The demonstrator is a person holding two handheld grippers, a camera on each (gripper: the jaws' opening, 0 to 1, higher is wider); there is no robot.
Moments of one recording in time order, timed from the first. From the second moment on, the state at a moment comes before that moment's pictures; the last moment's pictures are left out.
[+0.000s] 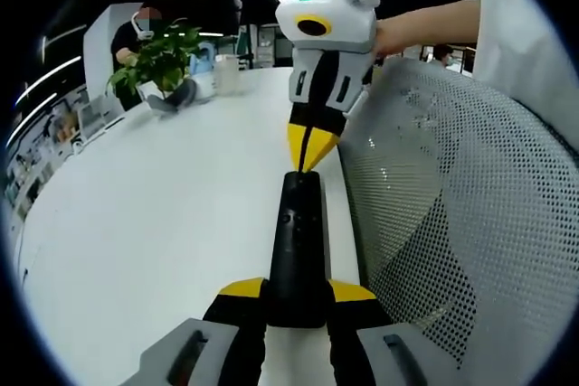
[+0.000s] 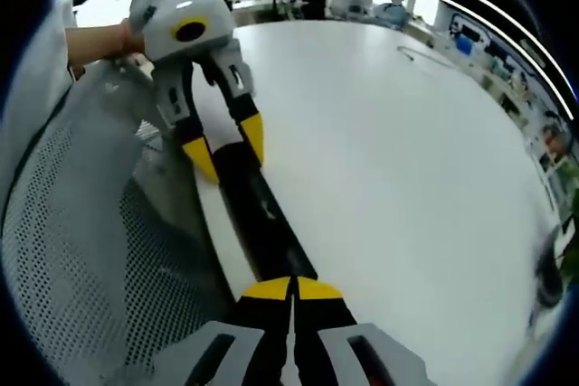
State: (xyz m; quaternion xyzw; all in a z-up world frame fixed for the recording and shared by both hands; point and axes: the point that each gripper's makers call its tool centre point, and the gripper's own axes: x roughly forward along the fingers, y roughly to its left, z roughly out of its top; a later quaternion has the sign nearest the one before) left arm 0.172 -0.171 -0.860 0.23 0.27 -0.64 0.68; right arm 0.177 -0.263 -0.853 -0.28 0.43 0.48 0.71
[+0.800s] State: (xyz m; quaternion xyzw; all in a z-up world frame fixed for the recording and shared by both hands) left arm 0.172 -0.172 -0.860 0.24 0.26 -0.64 0.68; right arm 0.177 -0.266 -0.855 -0.32 0.46 0.46 0.69
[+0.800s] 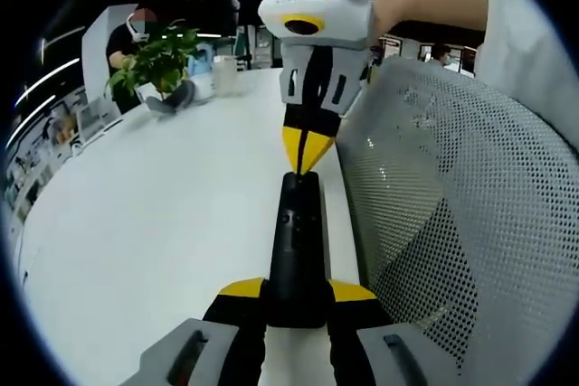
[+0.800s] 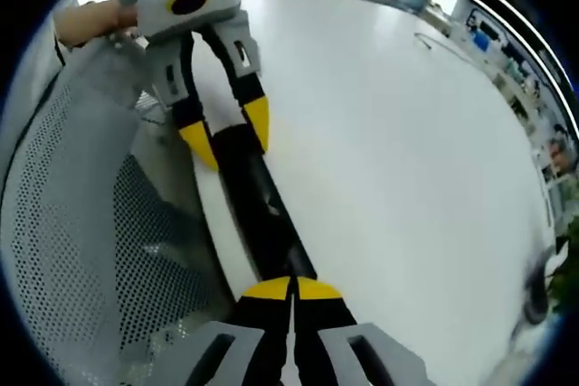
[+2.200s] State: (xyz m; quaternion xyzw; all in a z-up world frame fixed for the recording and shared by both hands) left arm 0.173 -0.172 -0.861 0.23 0.26 -0.64 0.68; right arm 0.177 -0.254 -0.856 -0.38 0.43 0.49 0.66
